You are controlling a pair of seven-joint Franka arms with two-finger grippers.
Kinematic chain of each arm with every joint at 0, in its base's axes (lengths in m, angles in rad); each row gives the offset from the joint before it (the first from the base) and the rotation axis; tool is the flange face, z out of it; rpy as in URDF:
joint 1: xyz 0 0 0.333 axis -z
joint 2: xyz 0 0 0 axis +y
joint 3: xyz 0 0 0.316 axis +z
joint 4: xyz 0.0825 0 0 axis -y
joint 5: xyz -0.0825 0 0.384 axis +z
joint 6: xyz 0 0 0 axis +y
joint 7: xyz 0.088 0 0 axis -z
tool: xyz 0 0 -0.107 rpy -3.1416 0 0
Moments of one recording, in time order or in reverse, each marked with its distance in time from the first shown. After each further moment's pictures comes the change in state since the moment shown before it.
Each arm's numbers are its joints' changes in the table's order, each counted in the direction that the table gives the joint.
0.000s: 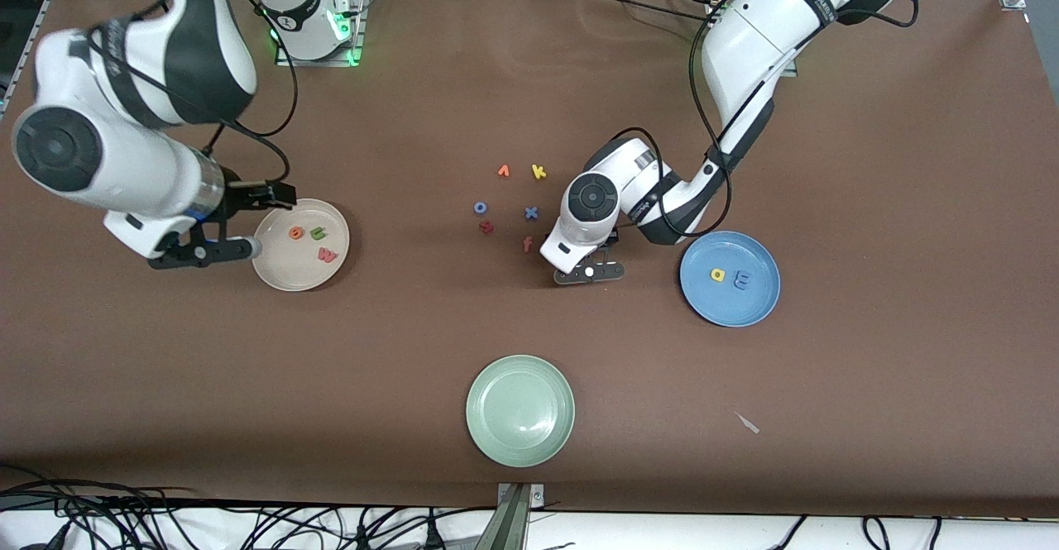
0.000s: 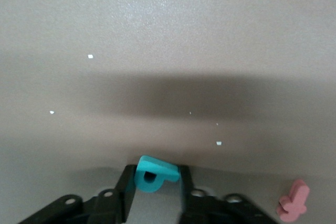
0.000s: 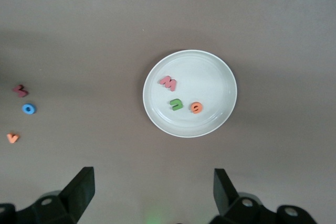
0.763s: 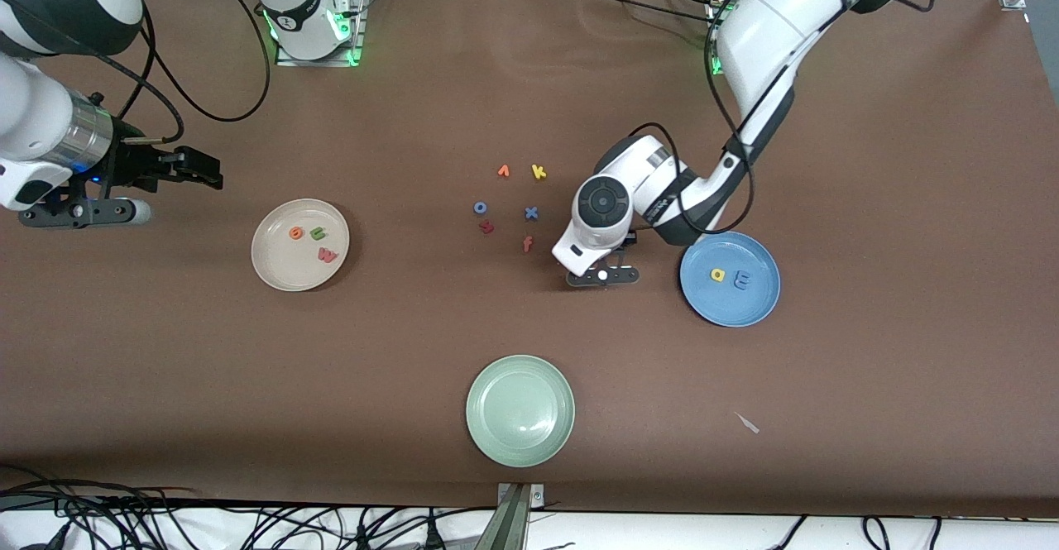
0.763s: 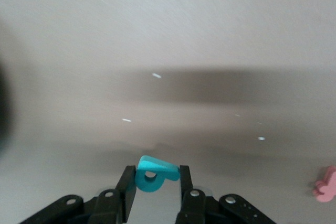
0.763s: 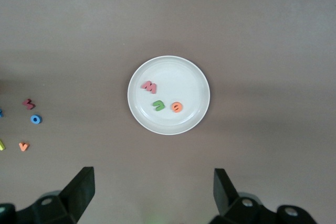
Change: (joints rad) left arm -0.053 -0.084 0.008 0.019 0.000 0.177 0.142; right arm 0.206 -0.123 0.106 -0.043 -0.018 -0.012 -0.001
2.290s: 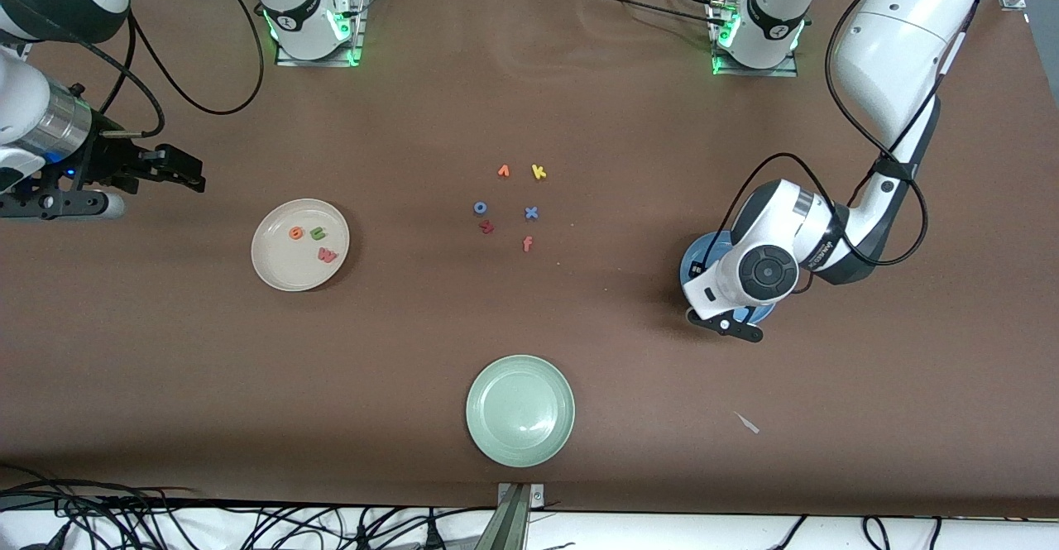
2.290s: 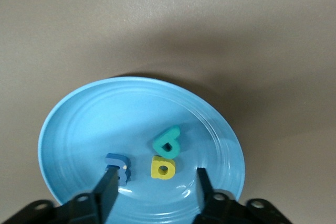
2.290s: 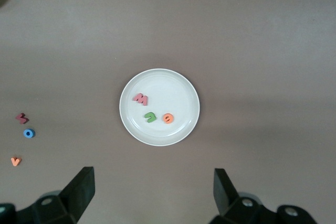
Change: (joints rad) left arm -0.303 -0.032 0.007 -0.027 0.081 0.091 0.592; right arm 0.020 -0.048 0.009 -0.053 -0.022 -0.072 0.001
